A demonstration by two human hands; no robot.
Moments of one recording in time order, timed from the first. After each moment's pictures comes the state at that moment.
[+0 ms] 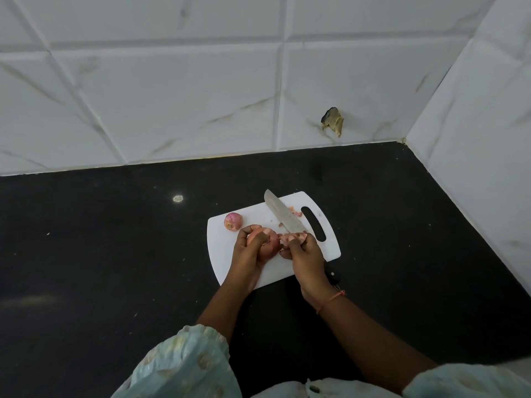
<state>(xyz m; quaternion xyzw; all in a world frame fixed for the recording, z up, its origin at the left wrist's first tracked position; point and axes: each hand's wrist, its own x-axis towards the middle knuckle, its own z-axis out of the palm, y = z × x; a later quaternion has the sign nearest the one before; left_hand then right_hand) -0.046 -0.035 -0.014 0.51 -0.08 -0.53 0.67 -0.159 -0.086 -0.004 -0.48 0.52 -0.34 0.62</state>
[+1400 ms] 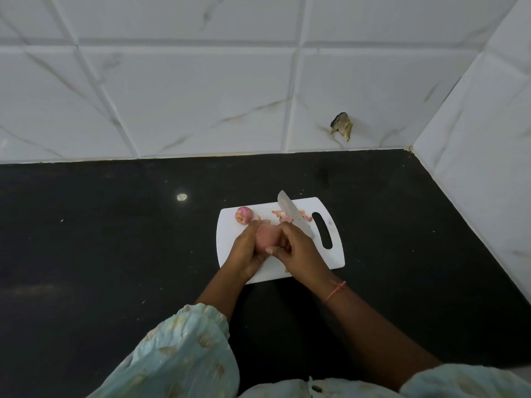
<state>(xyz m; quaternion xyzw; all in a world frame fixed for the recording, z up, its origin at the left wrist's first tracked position) -0.028 -0.039 -0.002 0.49 0.03 -0.58 0.66 -0.159 -0.087 0.020 -0.82 0.34 -0.19 0.42</state>
